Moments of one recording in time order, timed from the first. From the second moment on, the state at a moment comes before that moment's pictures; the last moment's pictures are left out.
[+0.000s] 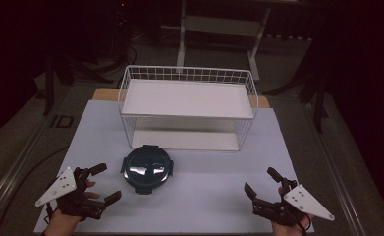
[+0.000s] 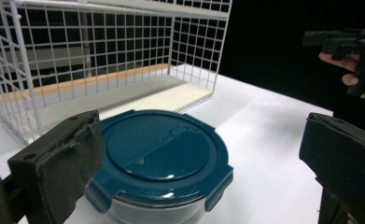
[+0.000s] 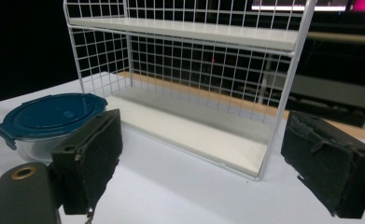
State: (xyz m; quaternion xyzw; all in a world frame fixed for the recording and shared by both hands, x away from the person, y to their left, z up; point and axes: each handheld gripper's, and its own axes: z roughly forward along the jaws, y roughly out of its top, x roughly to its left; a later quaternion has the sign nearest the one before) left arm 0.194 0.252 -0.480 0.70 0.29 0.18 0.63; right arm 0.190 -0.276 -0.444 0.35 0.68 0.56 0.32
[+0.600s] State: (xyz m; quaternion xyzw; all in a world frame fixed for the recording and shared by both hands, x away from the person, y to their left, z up) left arm 0.183 0.247 -0.447 0.72 0.26 0.17 0.63; right arm 0.186 -0.268 -0.430 0.34 0.68 0.57 0.32
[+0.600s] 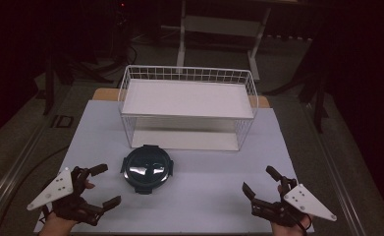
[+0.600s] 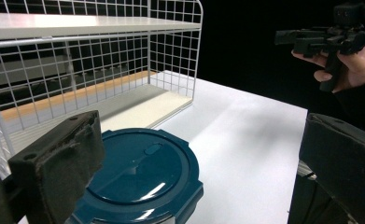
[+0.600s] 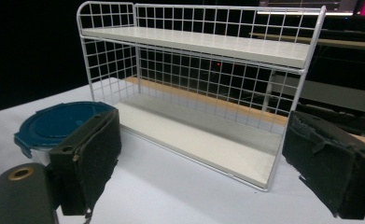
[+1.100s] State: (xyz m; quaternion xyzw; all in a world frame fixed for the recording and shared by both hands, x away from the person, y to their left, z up) left arm 0.219 0.279 -0.445 0.73 0.29 0.16 0.59; right arm 0.187 -0.267 -0.429 0.34 0.68 0.57 0.31
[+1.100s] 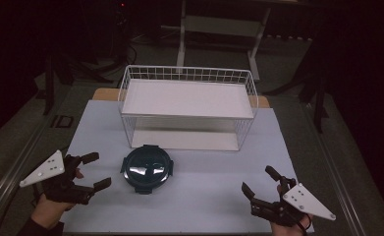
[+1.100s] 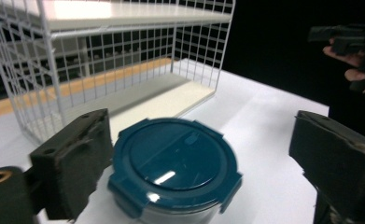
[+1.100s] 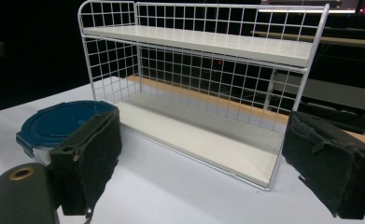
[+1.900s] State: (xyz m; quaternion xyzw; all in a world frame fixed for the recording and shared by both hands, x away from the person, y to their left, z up) left arm 0.280 0.279 -0.508 0.81 0.37 0.14 0.43; right arm 0.187 -0.268 -0.432 0.34 0.68 0.57 0.30
